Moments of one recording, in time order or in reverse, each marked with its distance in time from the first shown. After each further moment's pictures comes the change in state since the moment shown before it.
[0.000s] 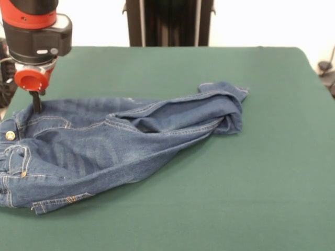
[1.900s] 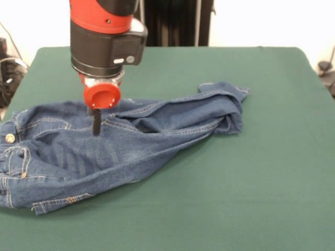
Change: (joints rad) arm 0.234 0.016 -0.026 -0.136 0.057 0.079 0.000
